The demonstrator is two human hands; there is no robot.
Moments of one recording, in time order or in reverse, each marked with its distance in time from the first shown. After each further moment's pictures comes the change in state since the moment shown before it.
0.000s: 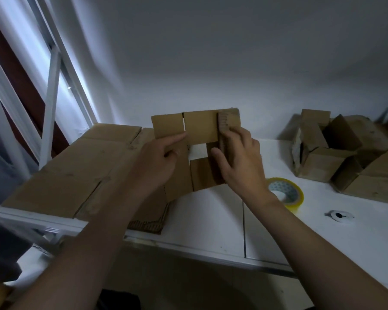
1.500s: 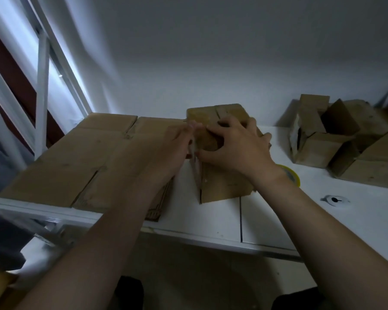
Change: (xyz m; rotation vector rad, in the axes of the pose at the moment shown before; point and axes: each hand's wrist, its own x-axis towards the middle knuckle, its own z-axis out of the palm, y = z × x) left_hand 0.006 0.024 0.040 -0.477 -0.095 -0.235; right_hand 0.016 -0.038 -0.039 -0.379 -0.460 0.078
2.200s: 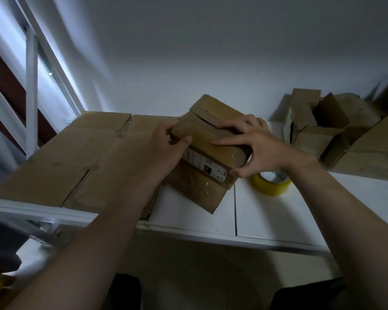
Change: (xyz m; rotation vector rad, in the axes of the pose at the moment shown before) left_hand 0.003 -0.022 -0.004 0.216 0.112 -0.033; right_hand 0.006 0.095 0.005 0.116 -0.046 -0.560
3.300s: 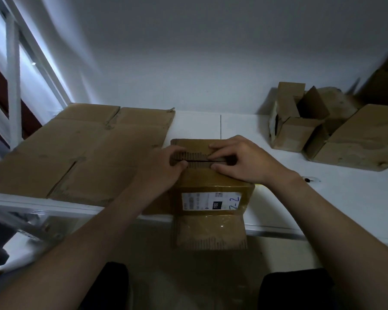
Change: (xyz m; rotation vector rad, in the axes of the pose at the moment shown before) left_hand -0.039 -0.024 0.021 0.390 -0.160 0.082; right_hand -0.038 -0.024 0.027 0.175 0.016 0.246
